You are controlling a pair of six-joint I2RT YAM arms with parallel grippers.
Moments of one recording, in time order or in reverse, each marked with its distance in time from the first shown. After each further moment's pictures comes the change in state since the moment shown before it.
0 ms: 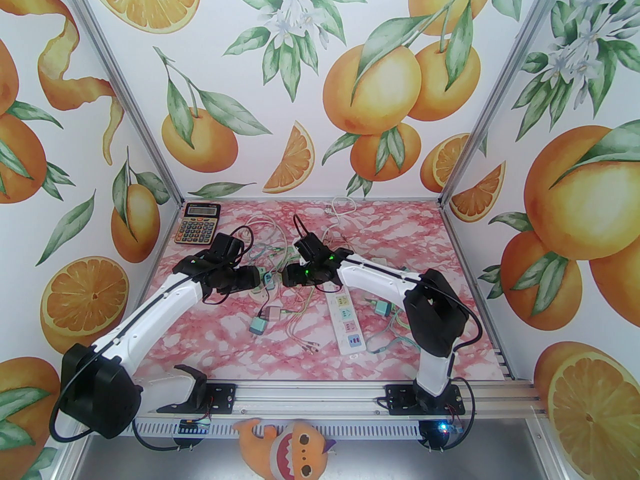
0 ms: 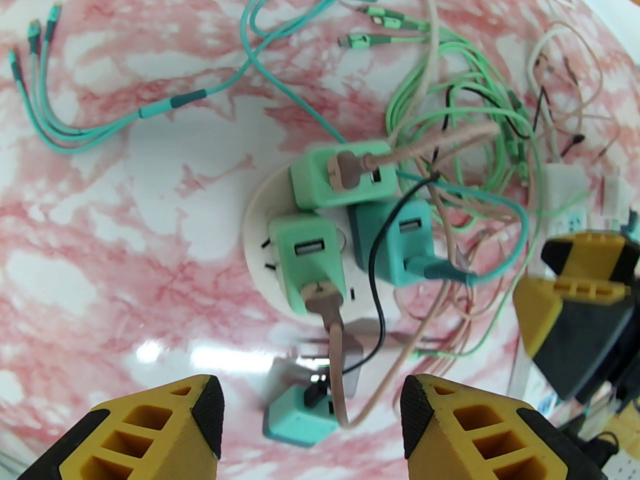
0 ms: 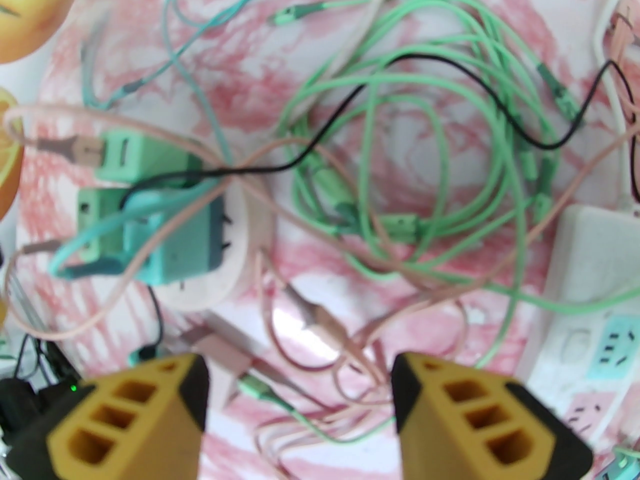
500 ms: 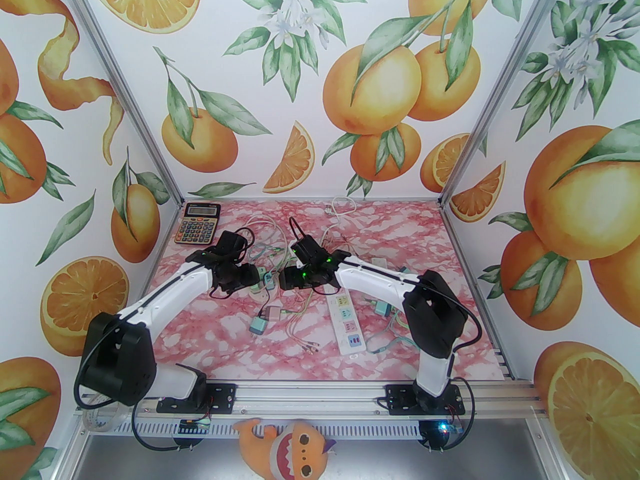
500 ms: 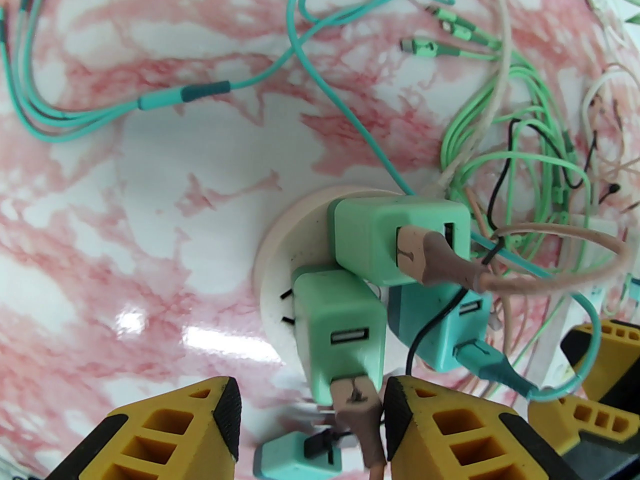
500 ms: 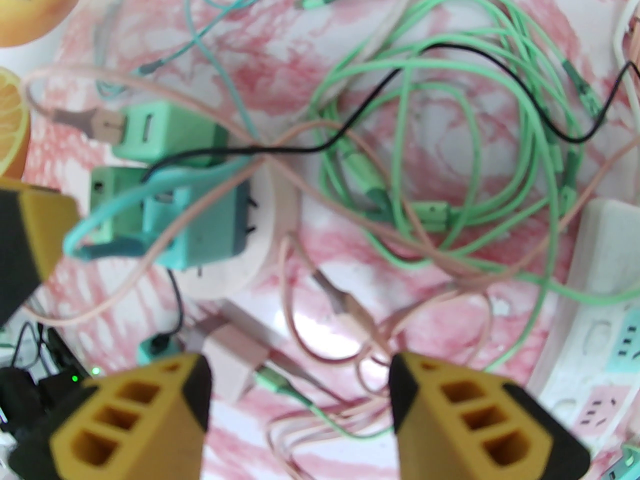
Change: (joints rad) left arm 0.037 0.169 0.016 0.055 0.038 -0.070; right arm 0.021 0.000 0.000 0.000 -0.016 0.000
